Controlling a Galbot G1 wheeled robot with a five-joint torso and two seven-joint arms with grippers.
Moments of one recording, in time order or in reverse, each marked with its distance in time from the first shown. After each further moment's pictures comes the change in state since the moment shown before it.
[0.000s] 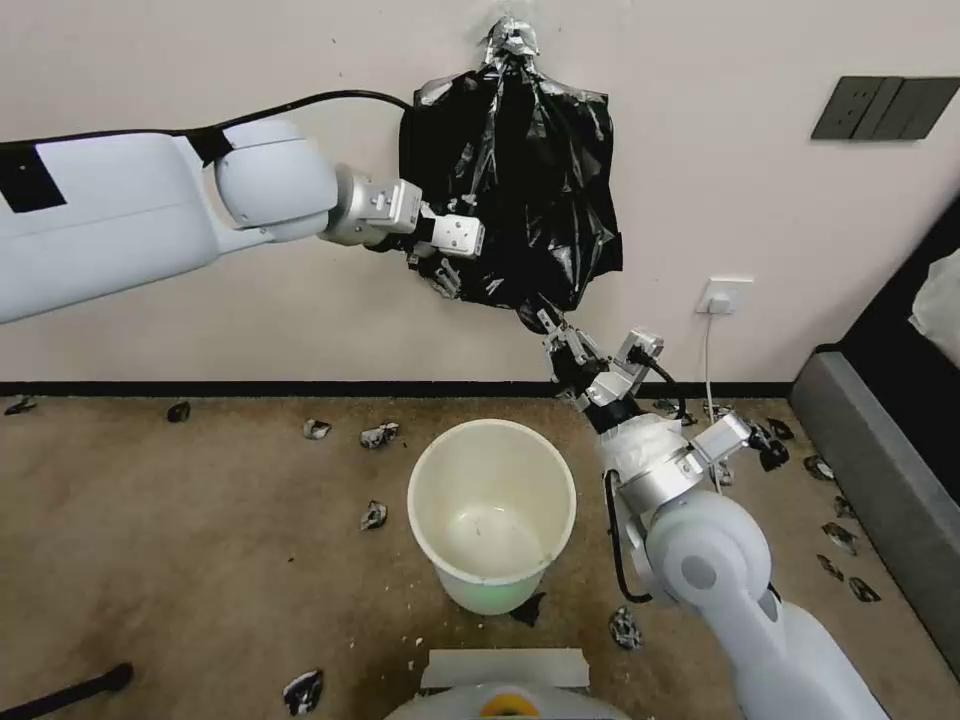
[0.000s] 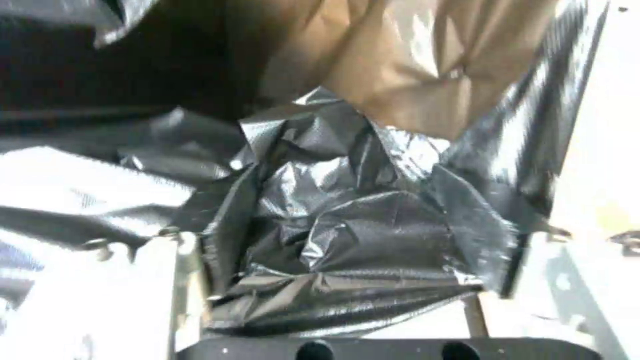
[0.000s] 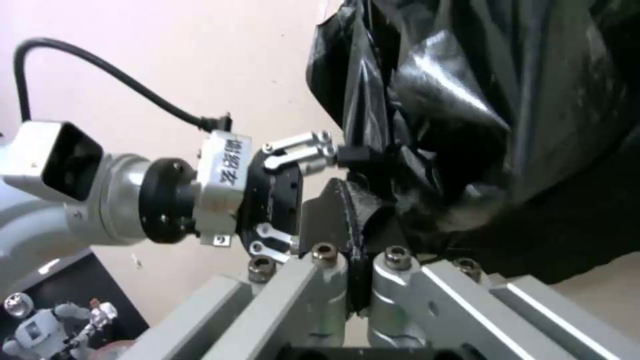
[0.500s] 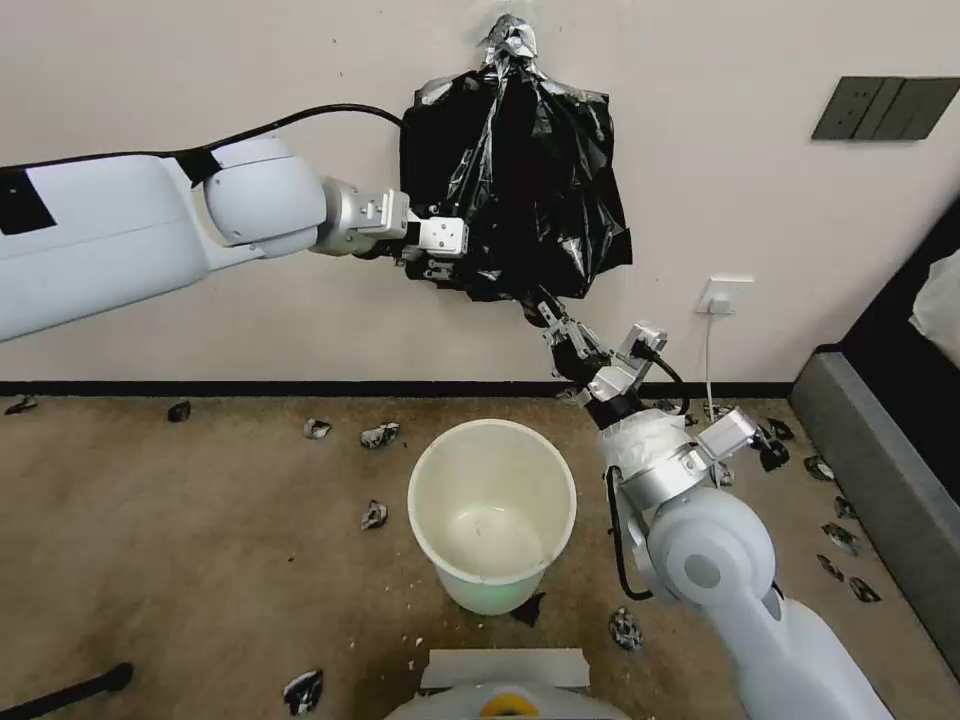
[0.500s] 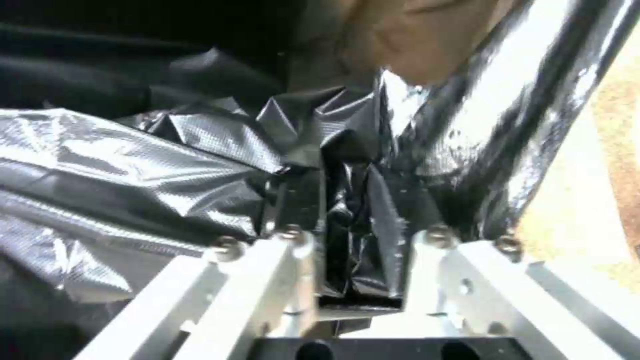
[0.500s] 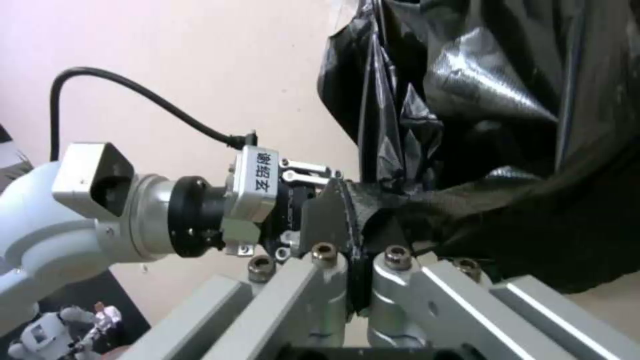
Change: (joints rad) left arm 0.049 0.029 -0.042 -0.004 0.000 0.057 -0.072; right arm 0.007 0.002 -0.003 0.019 0.000 0.000 0.010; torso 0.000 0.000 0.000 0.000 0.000
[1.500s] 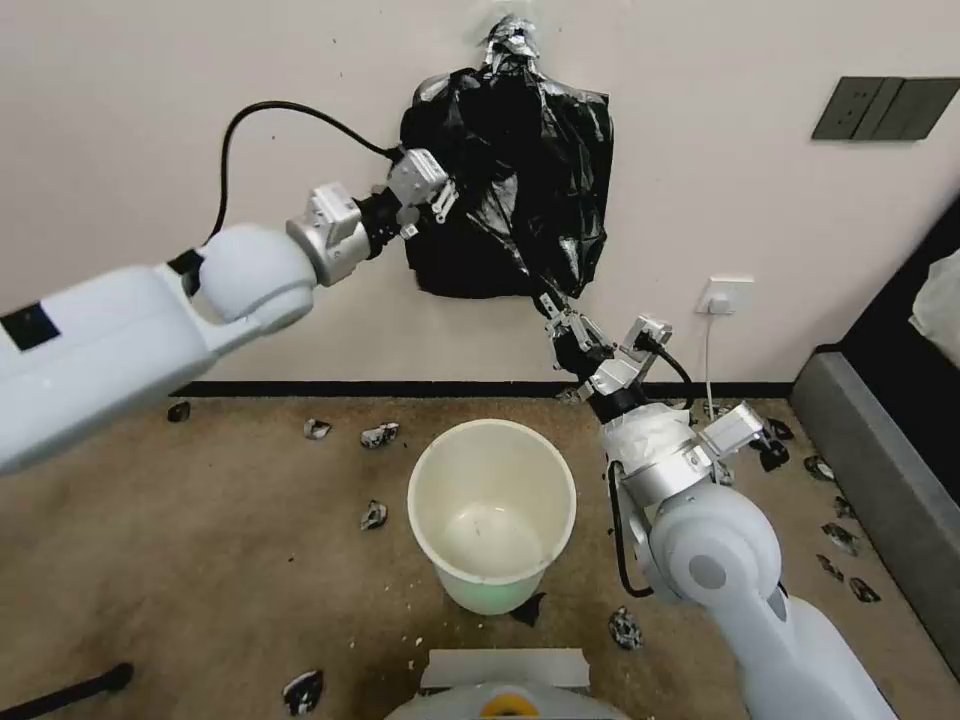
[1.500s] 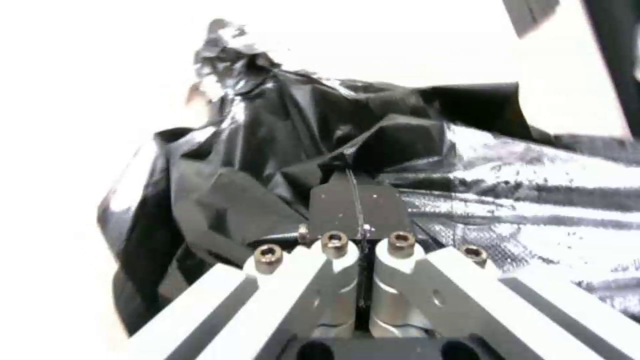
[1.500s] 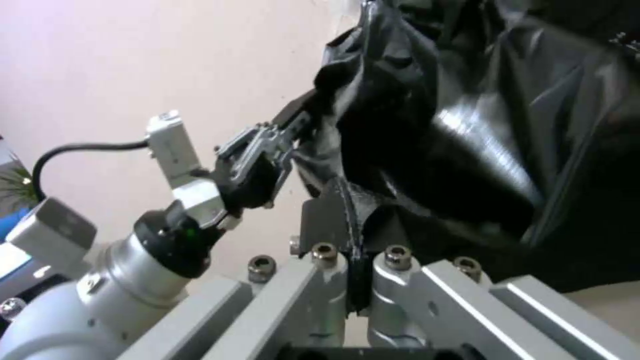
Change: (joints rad) left arm 0.790 0.087 -0.728 -0.119 -0.191 -0.286 -0.592; right arm 0.017 0.004 0.000 0.022 -0.008 -0.026 0.045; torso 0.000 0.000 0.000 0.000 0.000
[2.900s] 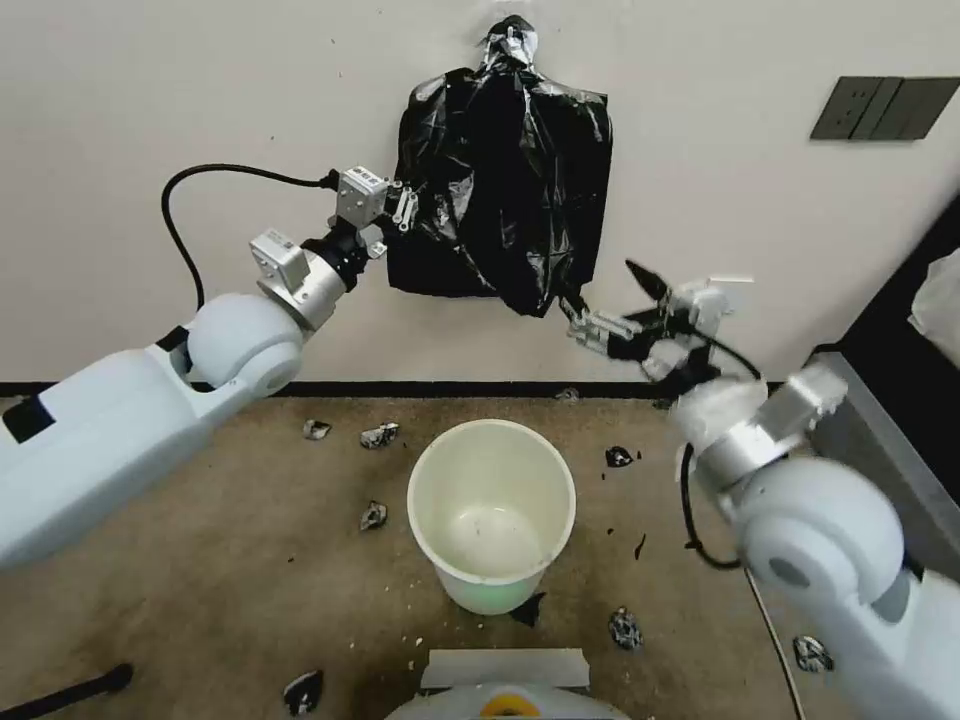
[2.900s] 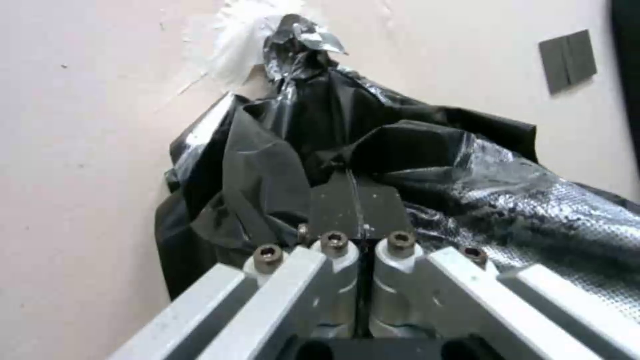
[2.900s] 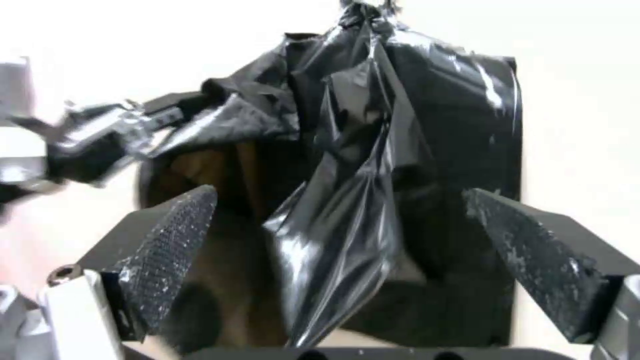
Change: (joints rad) left arm 0.292 0.004 -0.252 -0.051 -0.045 -0.070 -0.033; right arm 0.225 -0.363 0.056 0.111 -0.159 -0.295 0.244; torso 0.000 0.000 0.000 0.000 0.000
